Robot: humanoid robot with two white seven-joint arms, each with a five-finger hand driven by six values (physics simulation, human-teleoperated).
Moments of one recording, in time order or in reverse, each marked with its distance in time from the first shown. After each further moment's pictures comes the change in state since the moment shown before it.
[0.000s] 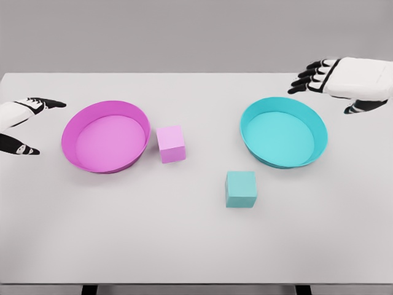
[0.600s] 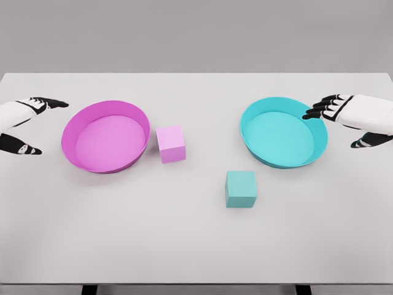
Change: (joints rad) left arm -0.002 0.000 -0.001 -0.016 0.001 0.000 0.001; right arm 0.531 0.020 -0.461 0.044 0.006 0.001 0.032
